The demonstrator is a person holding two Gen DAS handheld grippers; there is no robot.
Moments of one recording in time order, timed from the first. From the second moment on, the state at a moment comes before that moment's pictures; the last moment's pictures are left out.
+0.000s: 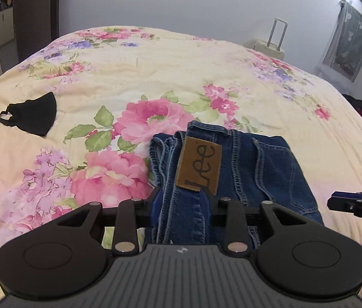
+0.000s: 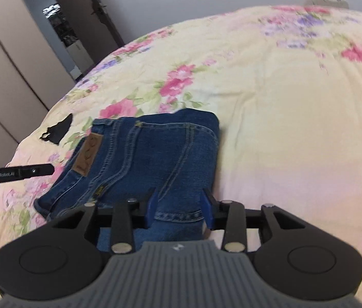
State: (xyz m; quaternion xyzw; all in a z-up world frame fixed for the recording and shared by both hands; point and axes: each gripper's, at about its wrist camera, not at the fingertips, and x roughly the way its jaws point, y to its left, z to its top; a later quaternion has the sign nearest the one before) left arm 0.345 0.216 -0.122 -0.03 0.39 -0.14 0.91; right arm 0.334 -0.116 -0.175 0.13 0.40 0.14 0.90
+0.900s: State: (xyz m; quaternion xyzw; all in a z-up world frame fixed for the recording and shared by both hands) left arm 0.323 0.197 -0.119 0.08 0.43 -0.12 0.89; right arm 0.309 -0.085 -0.195 0.09 0.47 0.15 0.87
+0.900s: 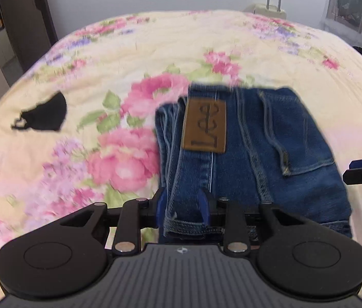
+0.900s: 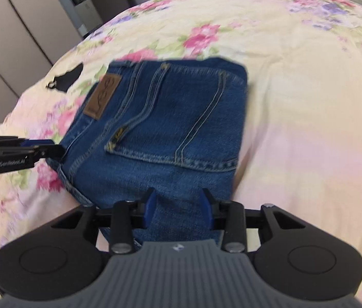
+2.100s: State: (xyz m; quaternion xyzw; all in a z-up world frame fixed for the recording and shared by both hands) left arm 0.051 0.108 -0.027 0.02 0.27 -0.02 0.96; right arm -0.012 -0.100 -0.048 0.01 0.23 0.04 0.97
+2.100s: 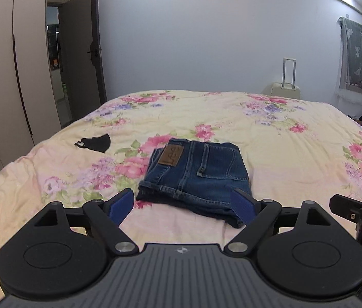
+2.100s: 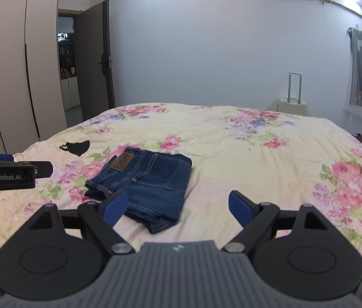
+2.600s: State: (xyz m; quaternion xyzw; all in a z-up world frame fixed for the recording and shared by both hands) left arm 0.043 0.086 -0.049 0.04 0.29 -0.04 0.96; right arm 0.003 -0.096 -0.090 0.03 0.27 0.02 0.96
